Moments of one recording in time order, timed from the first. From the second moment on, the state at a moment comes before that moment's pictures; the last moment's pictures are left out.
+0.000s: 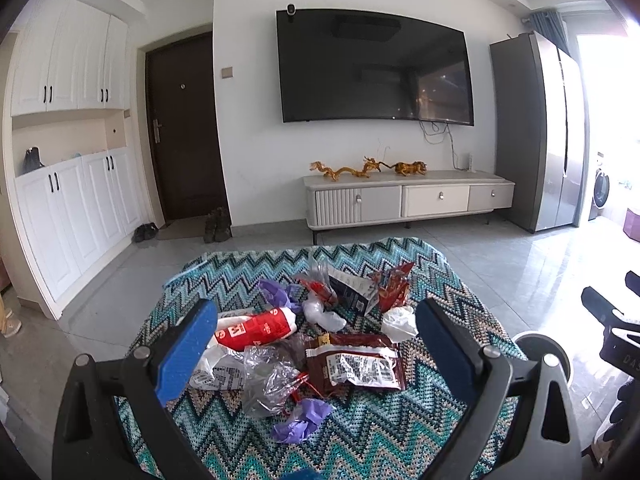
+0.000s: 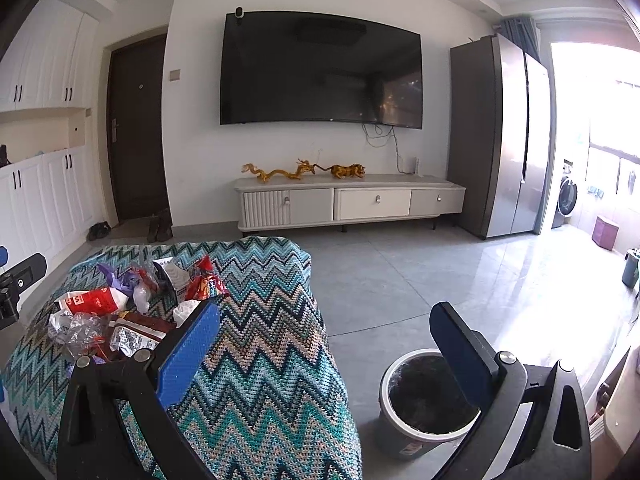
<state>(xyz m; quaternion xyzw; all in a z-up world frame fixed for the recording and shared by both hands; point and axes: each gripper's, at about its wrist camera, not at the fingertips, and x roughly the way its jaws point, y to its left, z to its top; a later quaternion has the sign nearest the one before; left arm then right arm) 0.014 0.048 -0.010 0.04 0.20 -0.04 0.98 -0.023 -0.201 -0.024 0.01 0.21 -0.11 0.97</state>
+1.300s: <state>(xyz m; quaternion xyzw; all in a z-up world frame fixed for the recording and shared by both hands) 0.125 0.201 -0.129 -0.07 0.40 -0.06 0.91 0.145 -0.043 -0.130 -0.05 0.41 0.27 0.87</state>
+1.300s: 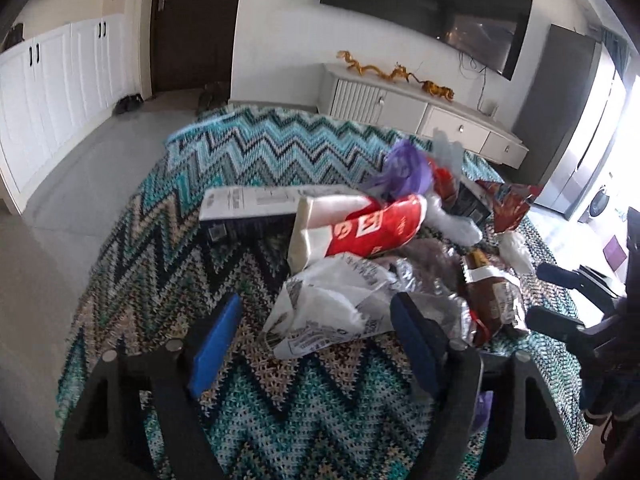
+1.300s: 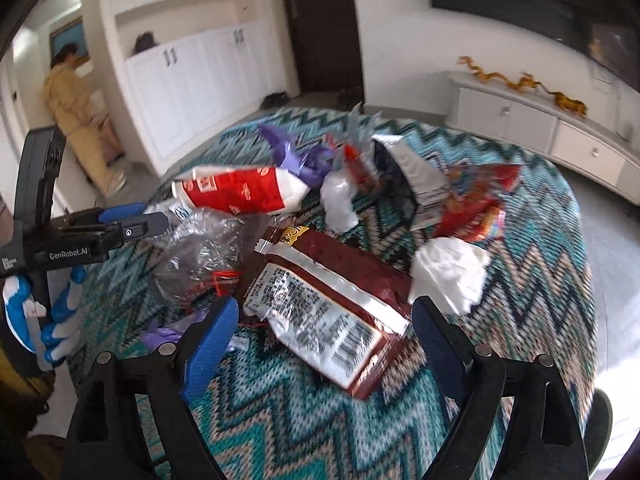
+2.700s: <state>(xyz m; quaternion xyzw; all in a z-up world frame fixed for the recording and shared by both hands) 0.040 0.214 -0.074 -0.07 0.36 -0.01 0.93 0.064 -0.109 -0.105 0.05 0.37 0.33 0.87</state>
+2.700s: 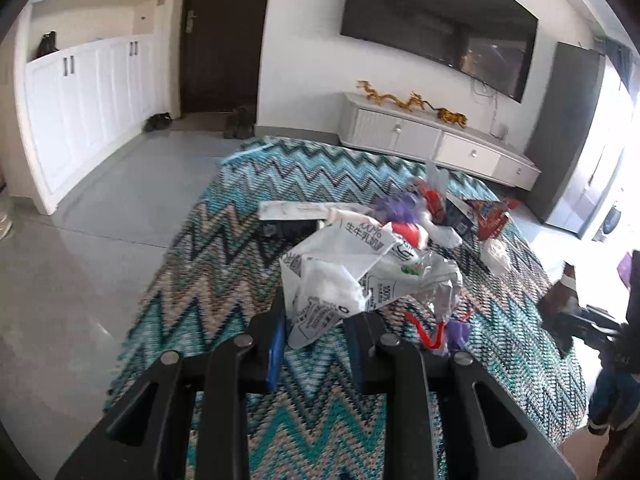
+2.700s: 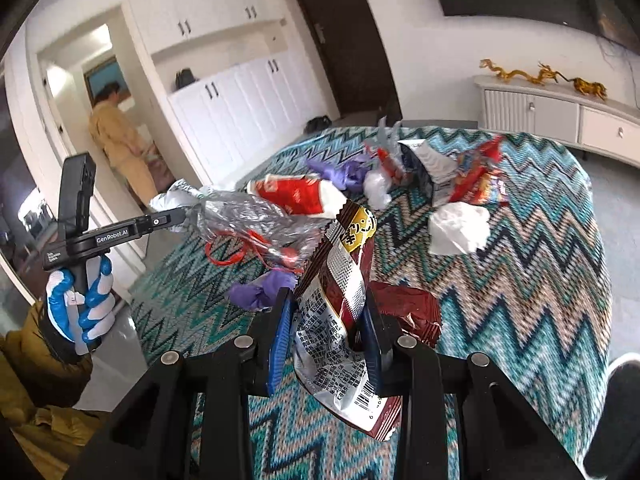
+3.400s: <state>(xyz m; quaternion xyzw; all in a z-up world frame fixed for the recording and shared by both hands) 0.024 0.243 -0.104 0.00 0.39 0.10 0.92 0.044 -0.156 -0.106 0.09 0.36 0.29 0.88</state>
